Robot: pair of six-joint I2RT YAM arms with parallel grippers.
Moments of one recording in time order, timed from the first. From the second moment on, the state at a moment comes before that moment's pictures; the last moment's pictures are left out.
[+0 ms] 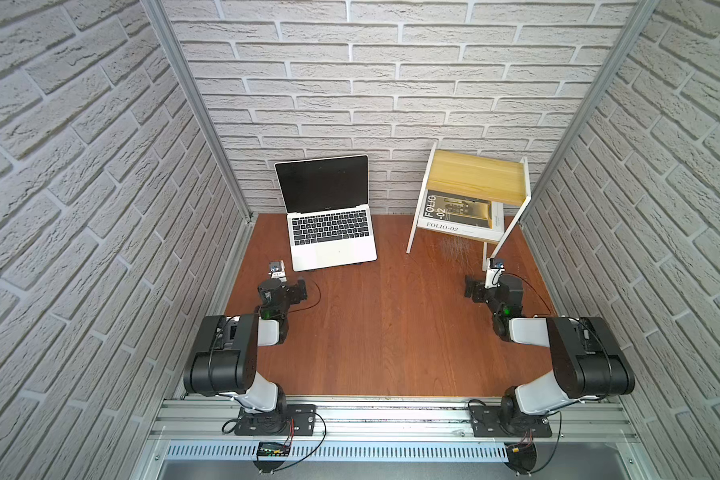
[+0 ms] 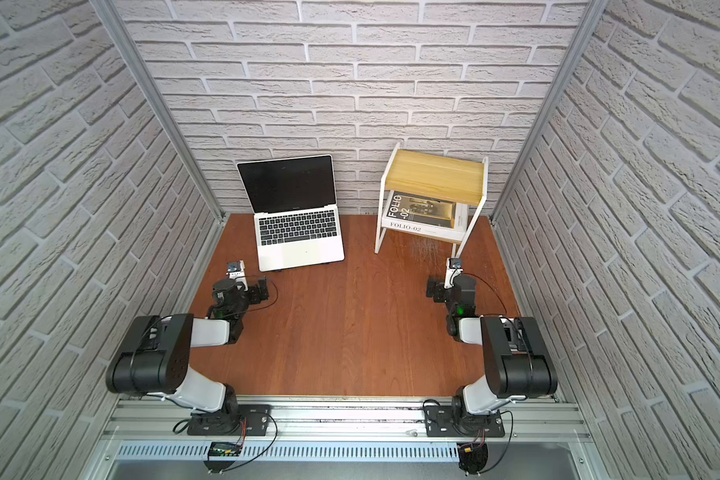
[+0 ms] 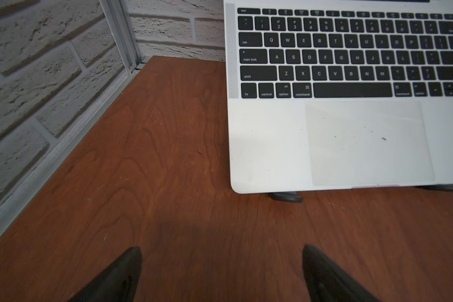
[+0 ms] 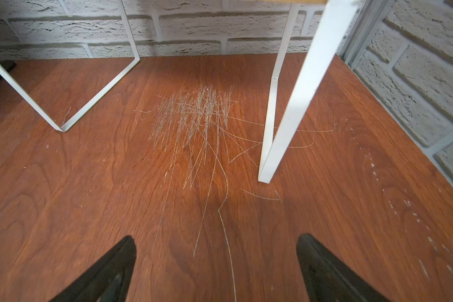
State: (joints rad) left arm 0.09 1.54 0.38 0.75 -0.04 -0.03; right arm 0.02 1.54 0.43 0.69 0.00 0.03
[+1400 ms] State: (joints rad) left arm 0.02 1.75 2.25 -0.64 0.54 0.27; right arm 0.85 1.29 0.90 -0.08 -0.12 0.08
